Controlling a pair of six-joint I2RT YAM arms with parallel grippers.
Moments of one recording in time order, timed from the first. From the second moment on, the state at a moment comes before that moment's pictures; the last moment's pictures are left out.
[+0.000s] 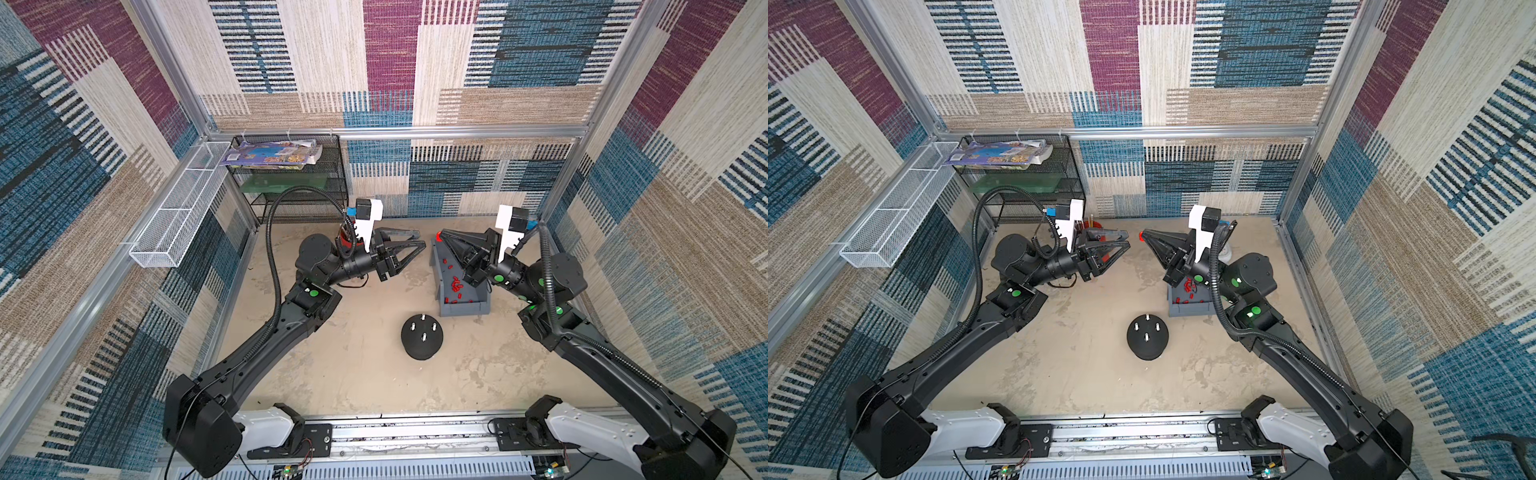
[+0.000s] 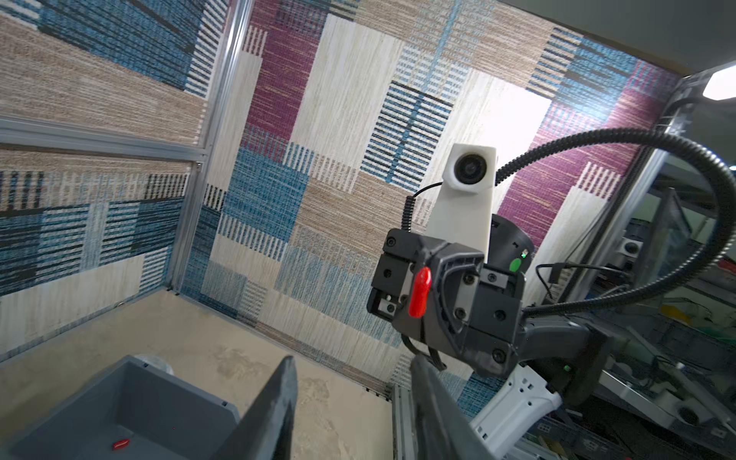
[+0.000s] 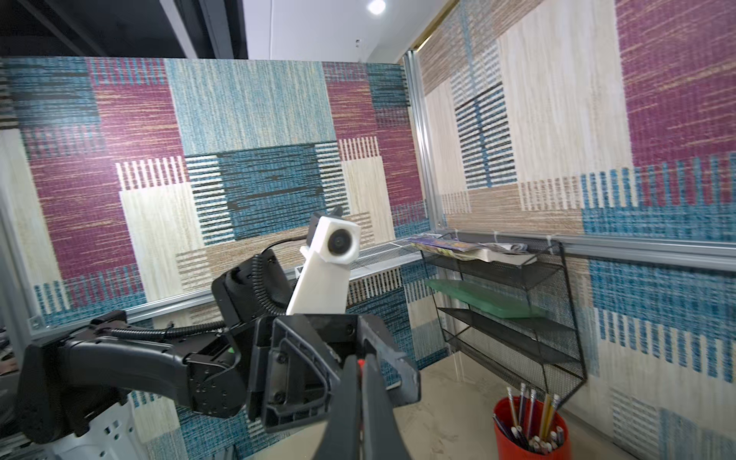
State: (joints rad) left arm -0.57 1.29 1.12 0.55 0.78 -0.61; right arm 0.58 1.05 0.99 0.51 -0.52 0.41
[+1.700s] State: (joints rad) left arm -0.60 1.16 1.10 0.48 0.90 -0.49; right arm 0.73 1.06 1.07 0.39 -0.54 0.28
